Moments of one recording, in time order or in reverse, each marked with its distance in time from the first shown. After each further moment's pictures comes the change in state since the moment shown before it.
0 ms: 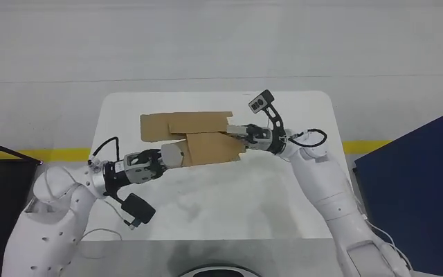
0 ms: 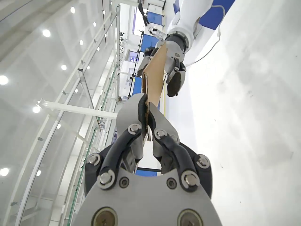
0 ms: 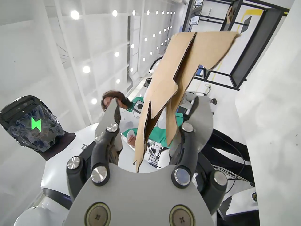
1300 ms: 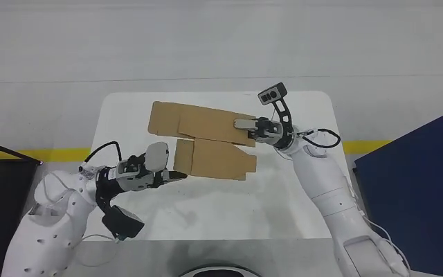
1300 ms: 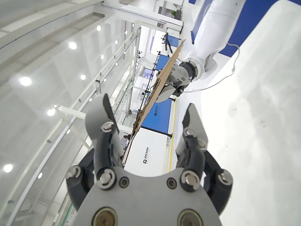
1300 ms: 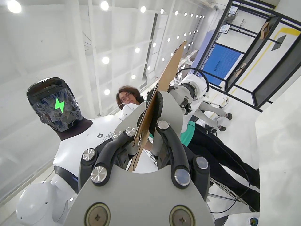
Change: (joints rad) left arm 0.039 0.023 0.000 0.004 -0.236 0.093 0.083; right arm 0.029 -0.023 0.022 0.070 0.179 -0.146 0.068
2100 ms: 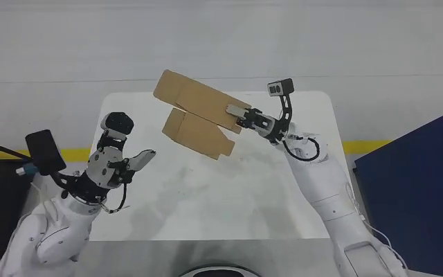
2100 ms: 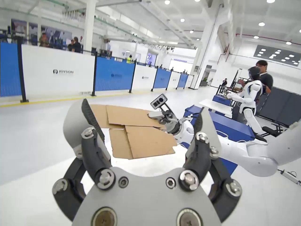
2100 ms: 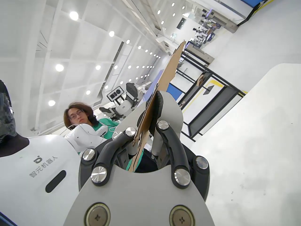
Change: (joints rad) left arm 0.246 -0.002 -0.104 -0.272 -1.562 -0.286 -1.024; right arm -0.059 -0.001 0.024 -0.123 -0.460 -0.235 -0.425
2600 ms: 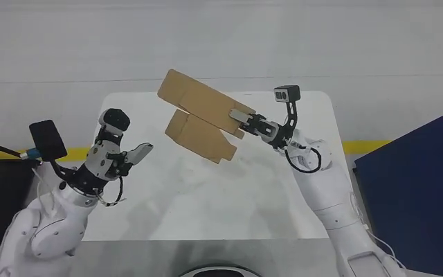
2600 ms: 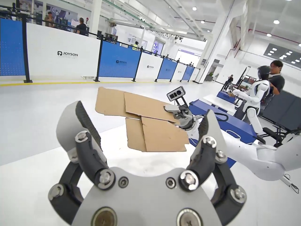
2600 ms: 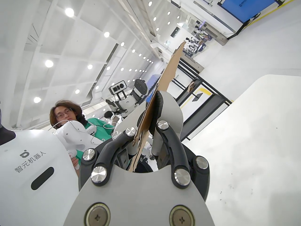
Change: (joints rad) left arm -0.031 0.002 -0.044 0.006 0.010 0.056 -0.089; right arm -0.059 0.012 0.033 -0.066 -0.044 -0.023 -0.029
